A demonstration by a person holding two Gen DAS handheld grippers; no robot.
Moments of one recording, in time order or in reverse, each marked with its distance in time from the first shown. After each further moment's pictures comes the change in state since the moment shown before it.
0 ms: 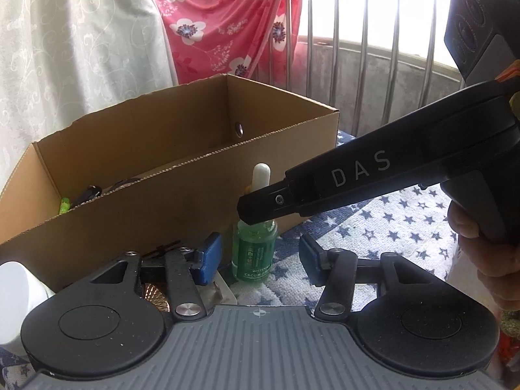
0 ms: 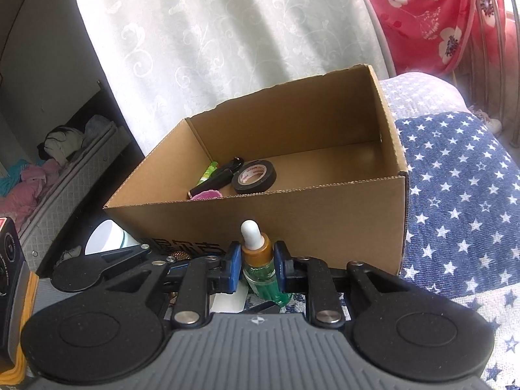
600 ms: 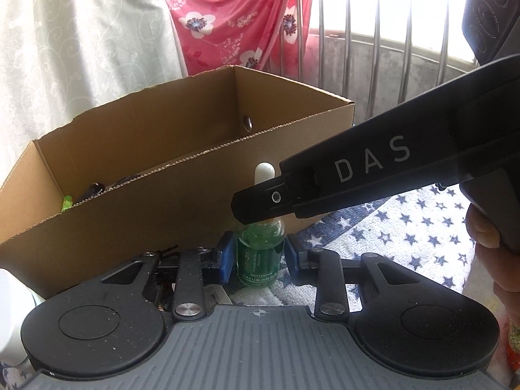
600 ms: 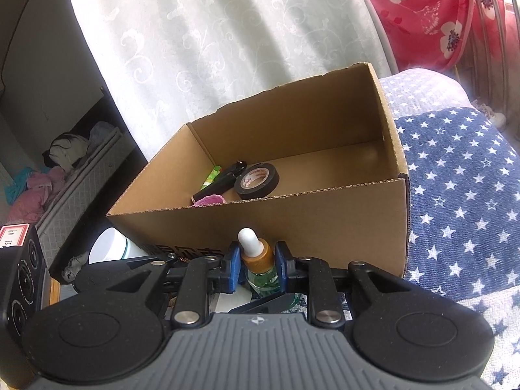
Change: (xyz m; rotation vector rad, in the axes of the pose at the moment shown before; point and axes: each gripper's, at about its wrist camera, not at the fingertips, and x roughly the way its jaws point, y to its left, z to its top) left arm 0.011 -0.007 0.010 -0.007 0.024 0.057; right arm 0.005 -0.002 0.004 0.022 -0.013 0.021
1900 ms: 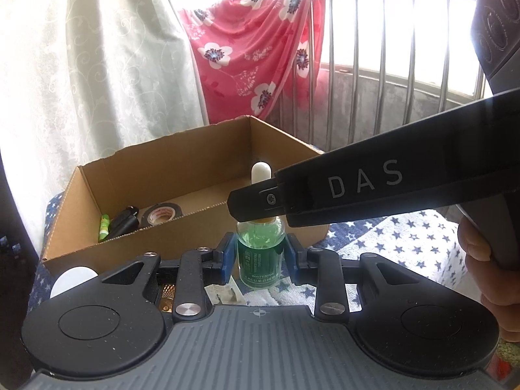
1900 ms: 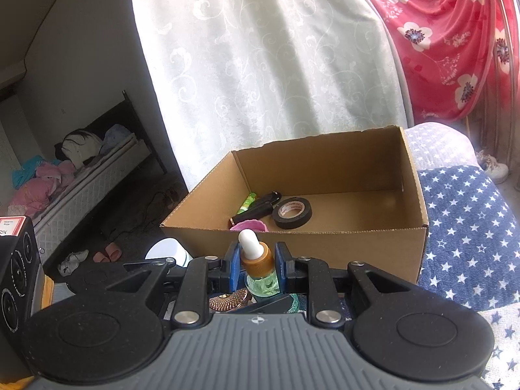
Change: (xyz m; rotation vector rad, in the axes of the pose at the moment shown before) left arm -0.076 -0.001 0.003 -0.043 -0.109 0.049; right arm -0.051 0.068 0.008 -0.143 -0.097 0.002
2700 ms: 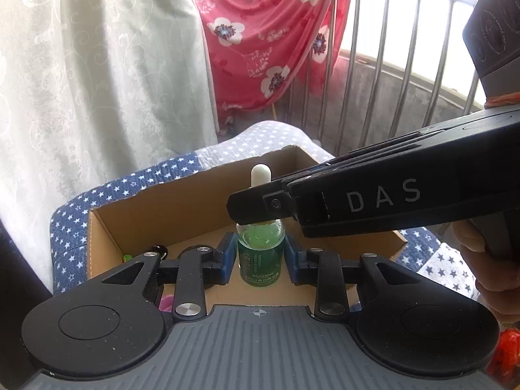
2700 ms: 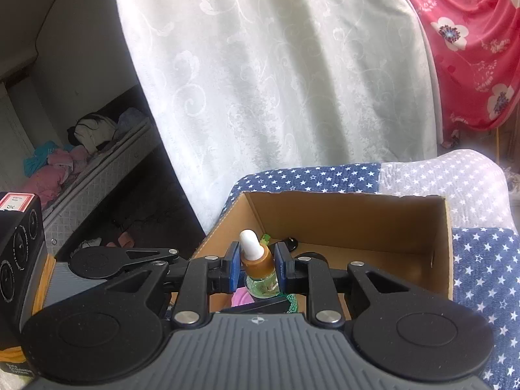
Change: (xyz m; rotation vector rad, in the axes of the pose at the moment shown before) left arm 0.064 0.078 0.100 -0.061 0.160 -0.041; right arm 0.087 -0.022 0.122 -0.004 0.141 0.072
